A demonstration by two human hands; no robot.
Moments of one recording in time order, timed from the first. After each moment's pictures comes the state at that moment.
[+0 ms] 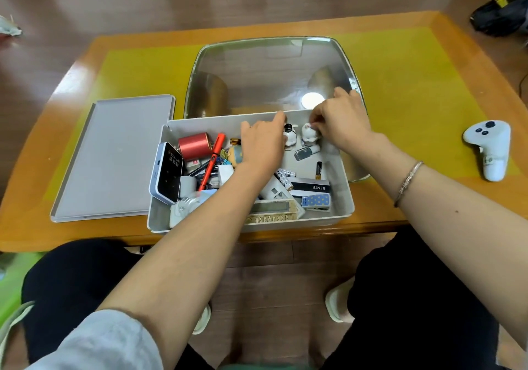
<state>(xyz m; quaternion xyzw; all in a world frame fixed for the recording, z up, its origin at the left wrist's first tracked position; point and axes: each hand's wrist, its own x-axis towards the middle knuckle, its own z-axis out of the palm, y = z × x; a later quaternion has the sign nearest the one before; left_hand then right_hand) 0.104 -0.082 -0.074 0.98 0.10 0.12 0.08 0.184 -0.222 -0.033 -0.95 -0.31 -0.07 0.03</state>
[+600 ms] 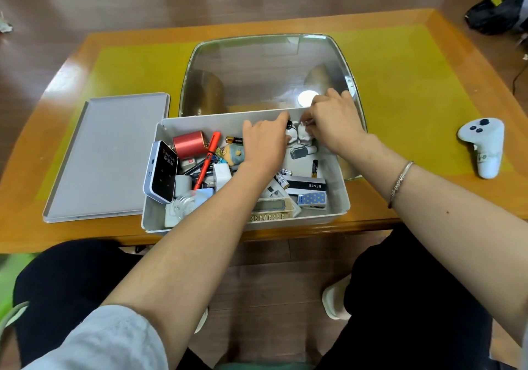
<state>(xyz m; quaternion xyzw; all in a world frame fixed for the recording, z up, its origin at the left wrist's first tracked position) 0.108 -0.092 -0.077 0.98 0.09 0.14 0.08 0.177 -0.217 -0.037 -0.94 -0.33 -0.08 0.00</state>
